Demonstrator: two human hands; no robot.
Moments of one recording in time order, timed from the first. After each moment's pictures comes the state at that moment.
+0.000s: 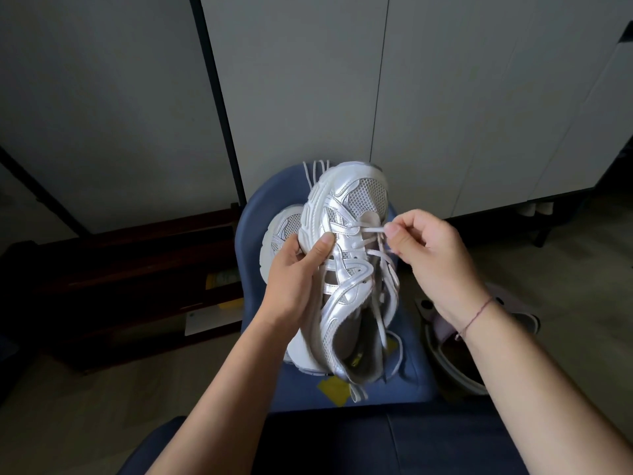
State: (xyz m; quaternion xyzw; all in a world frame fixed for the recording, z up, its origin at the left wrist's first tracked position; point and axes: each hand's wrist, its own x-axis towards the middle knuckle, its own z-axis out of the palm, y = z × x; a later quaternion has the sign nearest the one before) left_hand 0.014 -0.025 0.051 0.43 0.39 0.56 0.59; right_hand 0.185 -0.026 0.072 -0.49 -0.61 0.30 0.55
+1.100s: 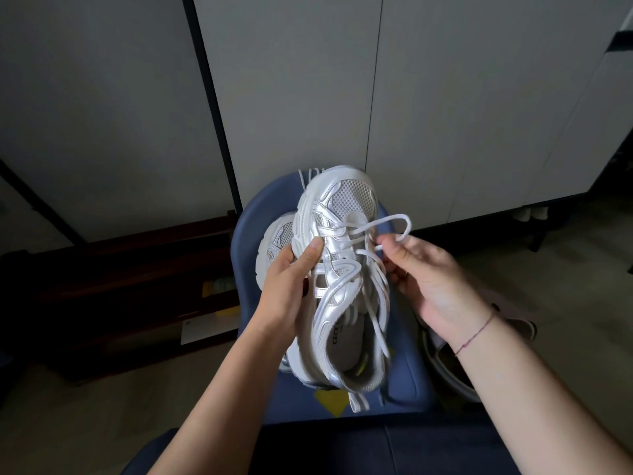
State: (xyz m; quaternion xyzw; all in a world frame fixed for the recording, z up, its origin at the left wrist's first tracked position) left_hand 0.011 -0.023 0.051 0.41 0.38 0.54 0.63; right_hand 0.187 -0.026 0.060 -0.38 -0.39 0.60 0.59
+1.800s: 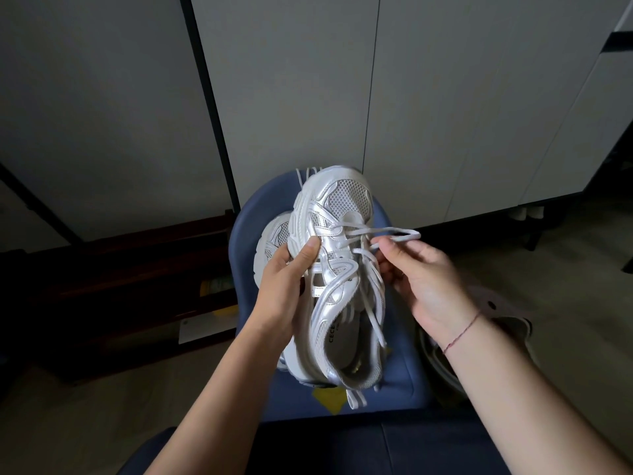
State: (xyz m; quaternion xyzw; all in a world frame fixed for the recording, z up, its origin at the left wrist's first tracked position) left_hand 0.012 -0.025 0.054 0.39 0.39 0.55 0.63; right_hand 0.178 -0.029 0.060 -0.43 -0.37 0.56 0.61
